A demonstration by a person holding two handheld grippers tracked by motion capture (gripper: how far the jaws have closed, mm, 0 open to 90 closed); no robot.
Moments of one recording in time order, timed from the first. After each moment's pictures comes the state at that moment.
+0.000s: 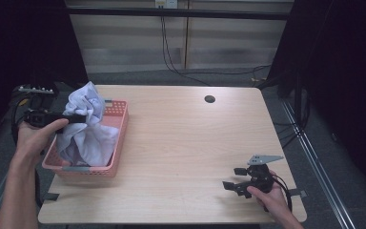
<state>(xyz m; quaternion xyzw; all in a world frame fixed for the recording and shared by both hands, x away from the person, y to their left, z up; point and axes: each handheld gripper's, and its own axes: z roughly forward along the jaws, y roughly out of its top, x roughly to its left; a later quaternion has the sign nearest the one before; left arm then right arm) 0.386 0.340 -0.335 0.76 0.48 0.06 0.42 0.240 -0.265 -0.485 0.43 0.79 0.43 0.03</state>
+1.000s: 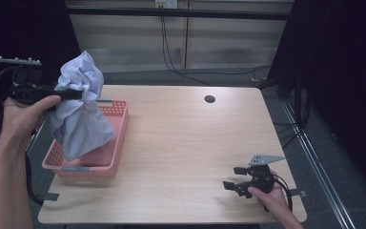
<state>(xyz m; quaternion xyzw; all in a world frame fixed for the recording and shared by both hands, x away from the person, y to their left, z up) 0.383 0.323 -0.252 0.77 0.44 0.11 0.46 0.238 -0.266 -0.482 0.41 0.79 0.45 0.04</state>
